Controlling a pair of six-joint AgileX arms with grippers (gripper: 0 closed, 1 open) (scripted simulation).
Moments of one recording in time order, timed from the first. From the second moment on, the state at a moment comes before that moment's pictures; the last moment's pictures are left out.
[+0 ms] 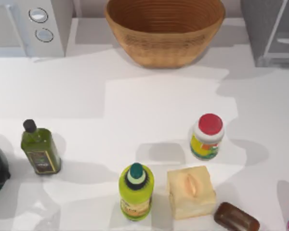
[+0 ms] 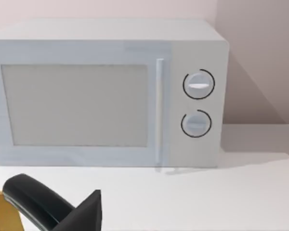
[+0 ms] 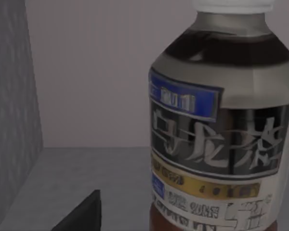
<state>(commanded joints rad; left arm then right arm) 0.00 0.00 0.00 0.00 0.00 0.00 -0.21 2.12 1.04 1.09 -0.18 0.02</state>
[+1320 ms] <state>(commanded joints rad) 0.00 0.00 0.00 0.00 0.00 0.00 -0.19 2.28 1.34 0.95 -0.15 0.01</state>
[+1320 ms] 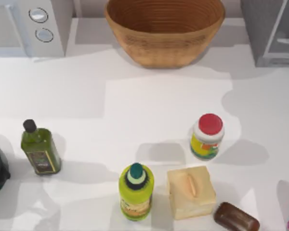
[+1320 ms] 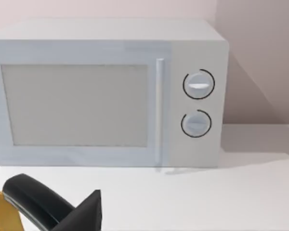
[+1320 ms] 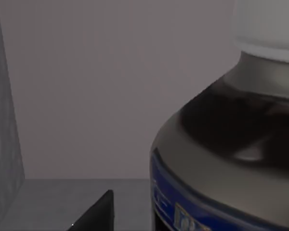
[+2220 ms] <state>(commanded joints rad) 0.00 0.00 0.00 0.00 0.00 0.00 -0.19 2.28 1.34 0.95 -0.15 0.01</state>
